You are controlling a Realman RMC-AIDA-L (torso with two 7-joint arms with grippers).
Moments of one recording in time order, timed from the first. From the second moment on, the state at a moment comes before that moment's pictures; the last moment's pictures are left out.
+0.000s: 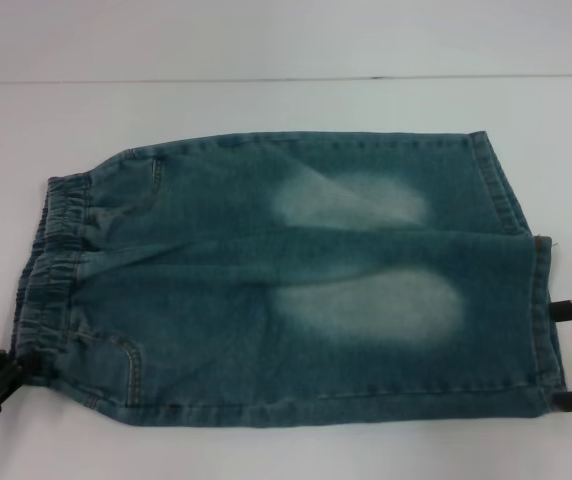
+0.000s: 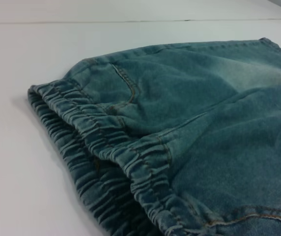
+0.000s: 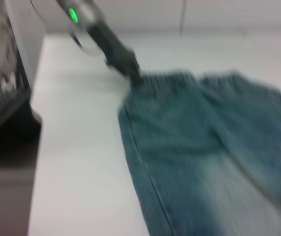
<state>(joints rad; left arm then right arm) -0.26 -2.17 0.38 0.93 2.35 1.49 -1.44 0.37 2.08 -0.56 -1.17 -2.34 -1.98 1.18</state>
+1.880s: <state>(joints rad) -0.27 -2.17 0.39 0.94 2.35 1.52 -1.45 0.46 2.09 -0.98 -1.24 -2.71 -1.86 1.61</state>
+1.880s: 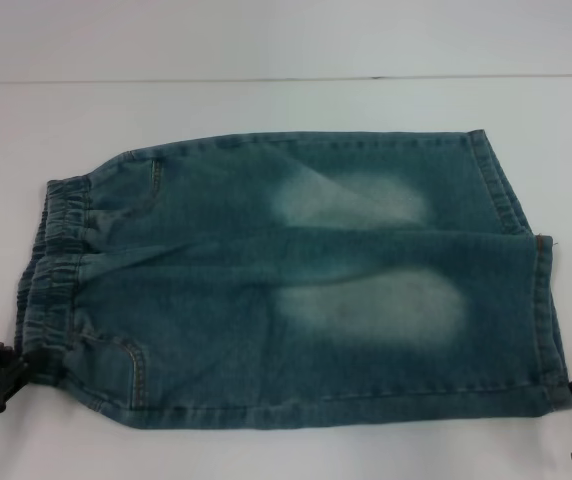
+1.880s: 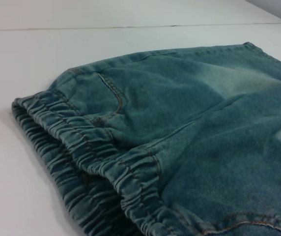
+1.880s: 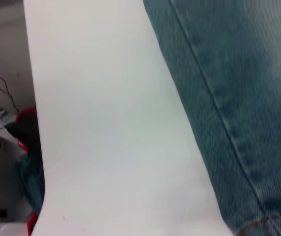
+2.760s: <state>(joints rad) -0.27 -2.17 0.39 0.93 2.35 1.52 -1.44 0.45 2.10 -1.00 -1.18 -2.66 -1.79 1.55</state>
